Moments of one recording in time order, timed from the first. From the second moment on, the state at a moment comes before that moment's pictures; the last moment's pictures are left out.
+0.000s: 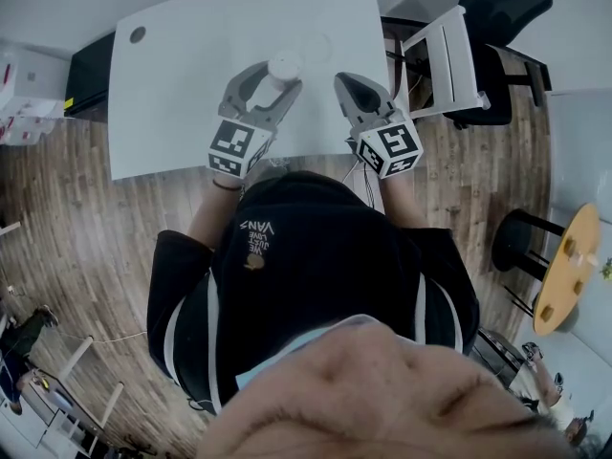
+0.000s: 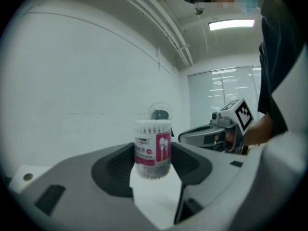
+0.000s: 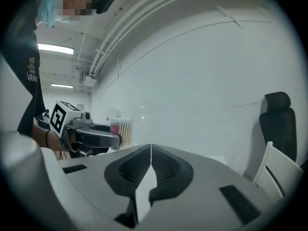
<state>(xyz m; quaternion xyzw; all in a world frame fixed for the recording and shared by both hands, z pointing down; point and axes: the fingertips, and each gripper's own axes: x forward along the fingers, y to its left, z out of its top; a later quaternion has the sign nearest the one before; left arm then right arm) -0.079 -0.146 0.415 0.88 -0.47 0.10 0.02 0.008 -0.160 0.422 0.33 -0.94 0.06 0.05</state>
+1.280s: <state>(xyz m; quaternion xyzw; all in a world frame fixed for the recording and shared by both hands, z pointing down) -0.089 -0.118 0.420 0.87 -0.48 0.10 0.03 -0.001 -0.138 0.428 0.32 -0.94 0.04 0.07</state>
